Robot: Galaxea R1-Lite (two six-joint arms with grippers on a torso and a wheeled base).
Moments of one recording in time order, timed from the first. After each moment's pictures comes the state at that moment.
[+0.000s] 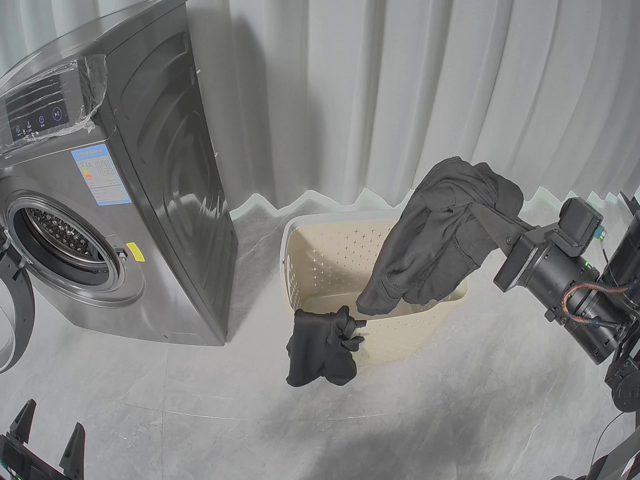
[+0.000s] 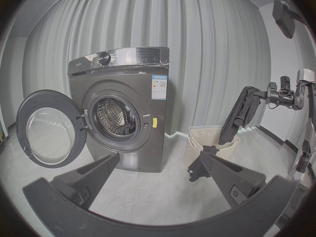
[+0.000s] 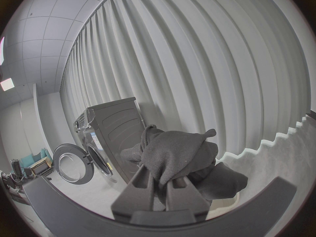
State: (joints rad) left arm 0.00 0.02 -0.02 0.01 0.01 -0.04; right arm 0.65 1.51 -0.46 -1.25 -0.15 0.16
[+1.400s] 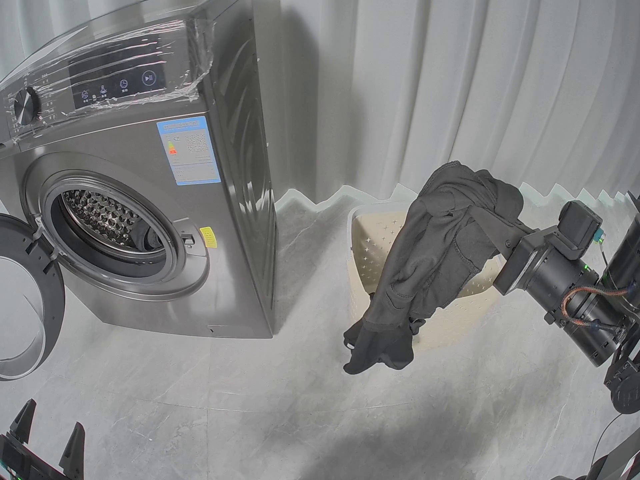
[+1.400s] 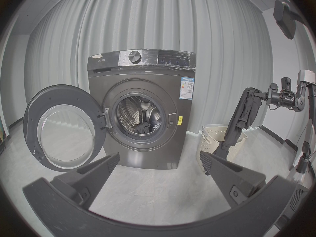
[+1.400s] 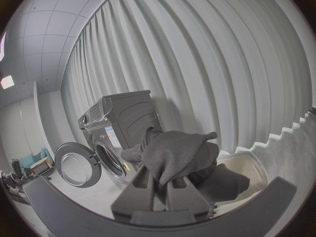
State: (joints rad) left arm 0.00 0.02 -0.02 0.01 0.01 -0.05; right arm 0.65 1.51 -0.45 -1.26 -0.15 0.16
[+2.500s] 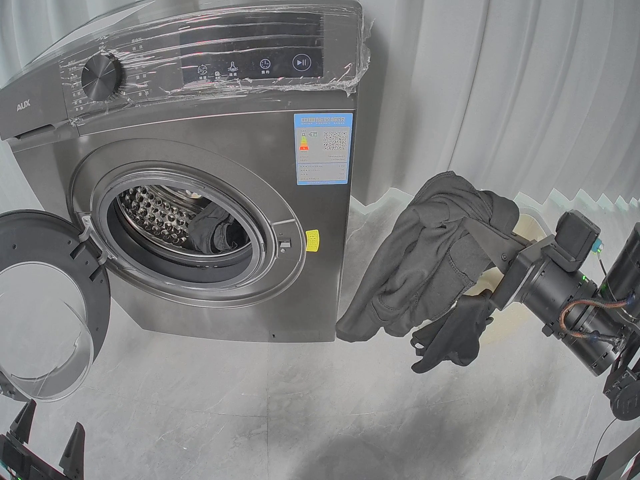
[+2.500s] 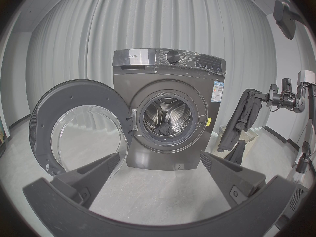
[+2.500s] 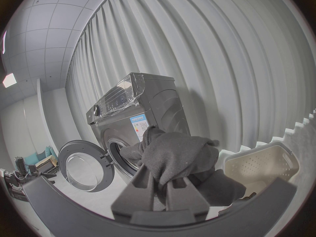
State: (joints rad) left arm 0.00 0.02 -0.02 0.01 0.01 -0.05; right arm 0.68 1.51 -0.42 -1.27 -0.14 0.16
